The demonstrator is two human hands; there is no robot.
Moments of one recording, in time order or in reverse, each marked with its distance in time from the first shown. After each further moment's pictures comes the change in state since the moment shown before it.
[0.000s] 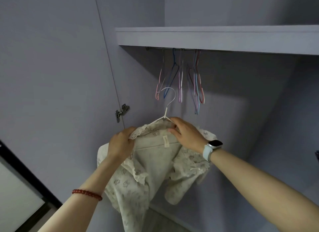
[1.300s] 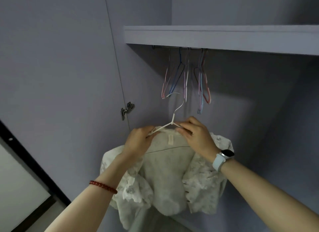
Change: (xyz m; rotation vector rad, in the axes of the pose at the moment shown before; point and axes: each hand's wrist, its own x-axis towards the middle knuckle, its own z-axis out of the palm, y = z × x) left_hand 0.000 0.023 0.007 -0.105 -0.027 0.109; right_hand -0.015 -0.004 0.006 0.160 0.392 -0.159
